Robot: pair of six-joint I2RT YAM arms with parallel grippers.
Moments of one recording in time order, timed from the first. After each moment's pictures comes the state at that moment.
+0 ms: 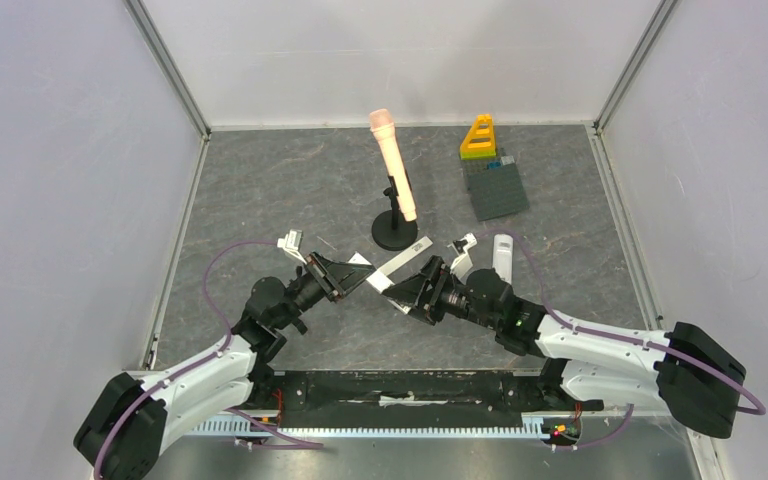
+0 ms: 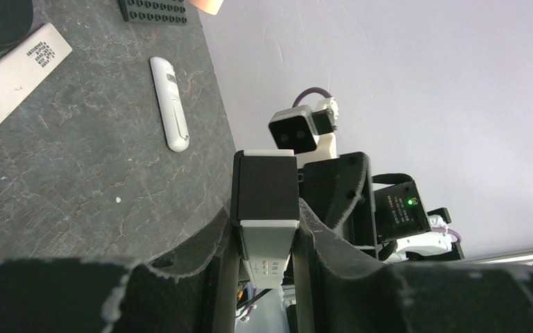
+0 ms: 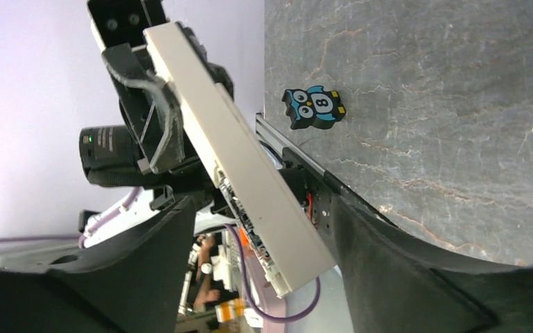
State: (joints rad) left arm -0.62 0.82 0.12 0.77 0.25 -1.26; right arm 0.99 1.06 0.40 0.42 -0.07 1.39
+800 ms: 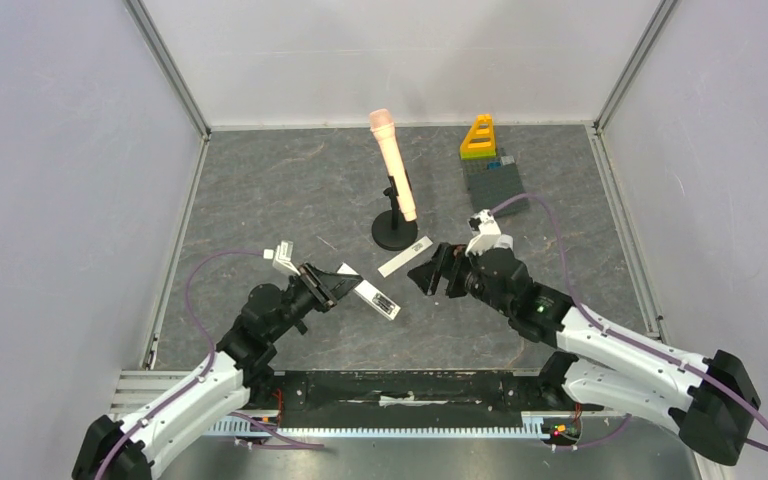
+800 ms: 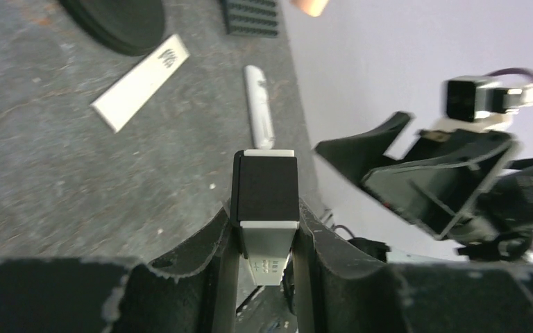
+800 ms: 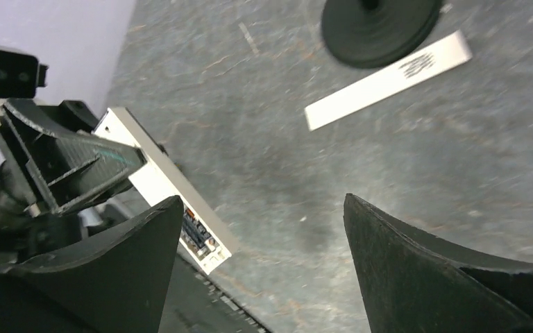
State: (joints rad) left arm -0.62 0.55 0.11 0.36 0.13 -1.11; right arm 0.87 0.91 0.52 0.03 0.09 0.81
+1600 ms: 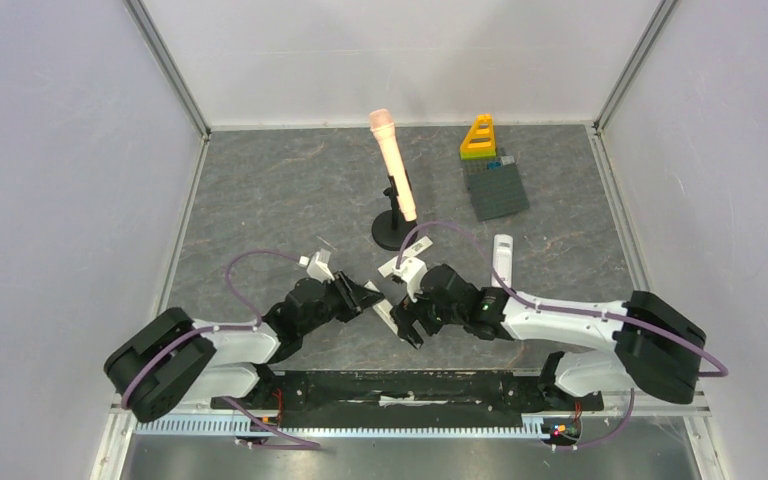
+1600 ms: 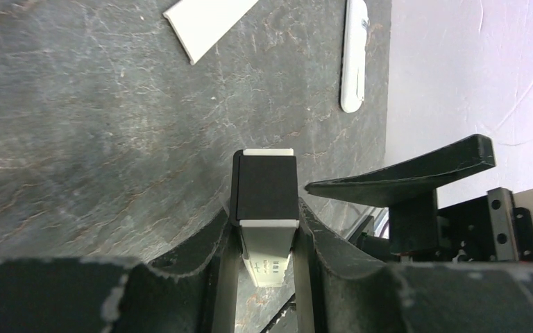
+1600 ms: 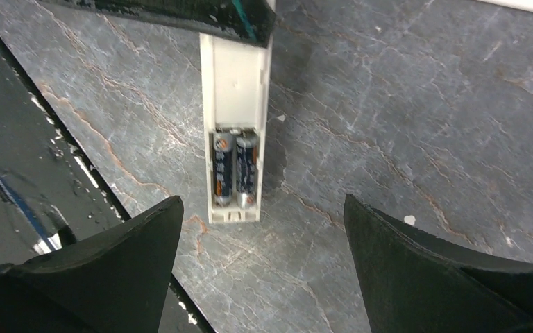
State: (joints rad) left arm -0.75 1.20 0.12 0.70 0.07 -1.14; right arm 1.04 1.29 0.61 -0.07 -0.03 0.21
